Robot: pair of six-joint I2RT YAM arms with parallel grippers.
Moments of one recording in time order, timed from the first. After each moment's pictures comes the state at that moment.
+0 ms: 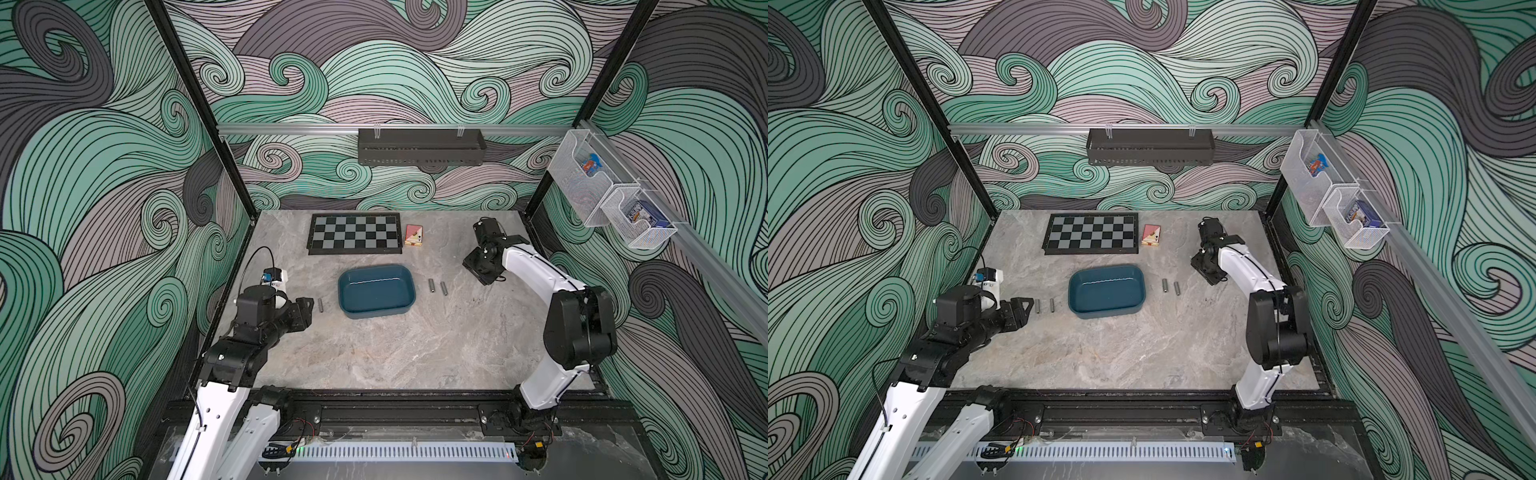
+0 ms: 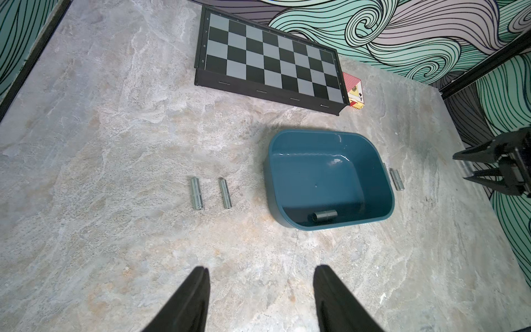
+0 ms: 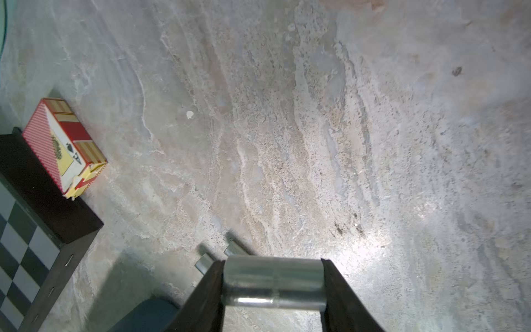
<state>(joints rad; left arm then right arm) -0.17 0.61 0.81 -0.86 0.08 -0.32 0.16 1.75 1.33 -0.83 0.10 1.05</state>
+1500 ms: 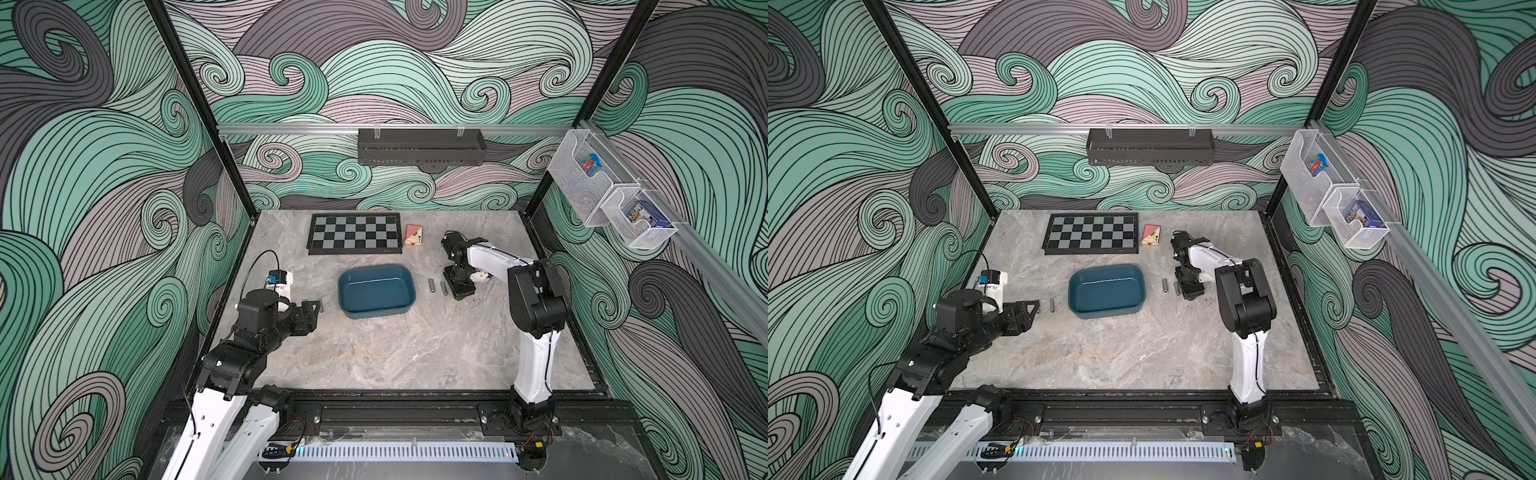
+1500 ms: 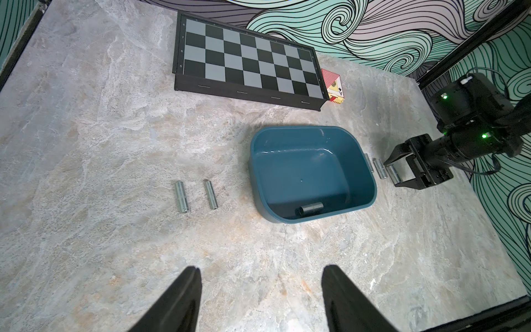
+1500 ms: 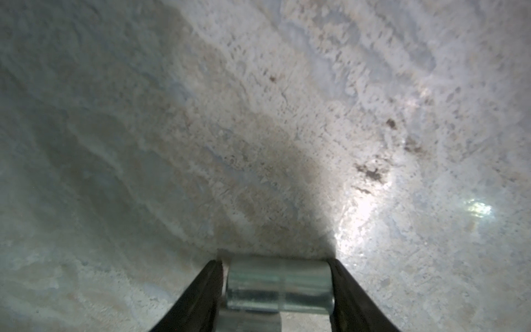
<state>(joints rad) -0.25 0.58 0.81 -0.86 0.07 -0.32 0.29 2.05 1.44 -0.93 0.11 1.63</state>
